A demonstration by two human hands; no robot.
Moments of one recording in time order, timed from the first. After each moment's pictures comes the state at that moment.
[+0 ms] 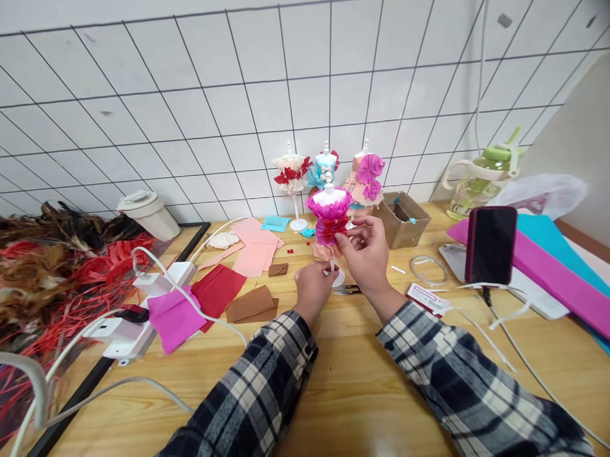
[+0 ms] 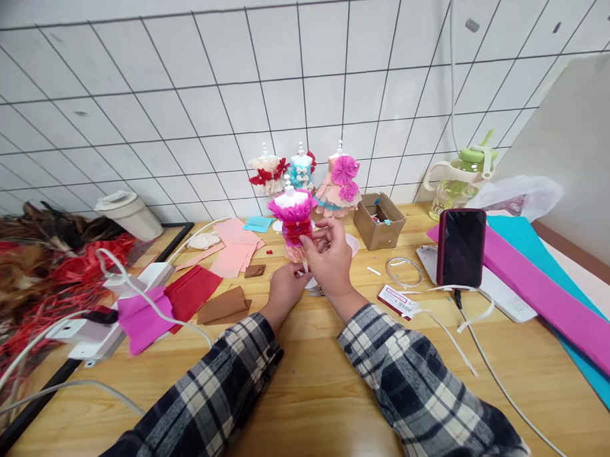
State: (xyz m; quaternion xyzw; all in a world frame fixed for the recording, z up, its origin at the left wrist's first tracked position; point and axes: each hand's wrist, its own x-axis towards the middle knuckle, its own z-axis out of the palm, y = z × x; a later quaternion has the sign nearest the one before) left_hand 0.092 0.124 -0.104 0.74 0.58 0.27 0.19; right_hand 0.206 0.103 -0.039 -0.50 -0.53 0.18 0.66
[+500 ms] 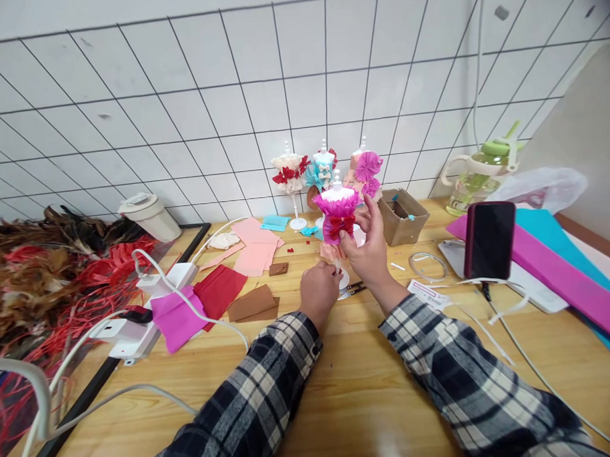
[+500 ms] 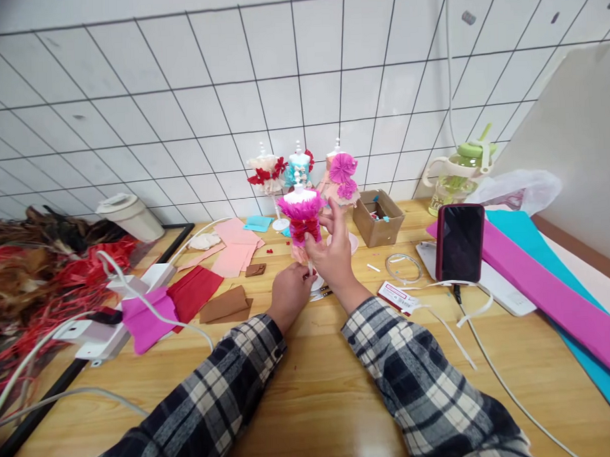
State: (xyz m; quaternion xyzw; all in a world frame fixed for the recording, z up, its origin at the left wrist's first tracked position) left_hand 0.099 0.108 -0.097 0.80 0.56 0.17 0.10; right_hand 0.217 0.113 -0.043 -0.45 -0.62 0.08 0.64
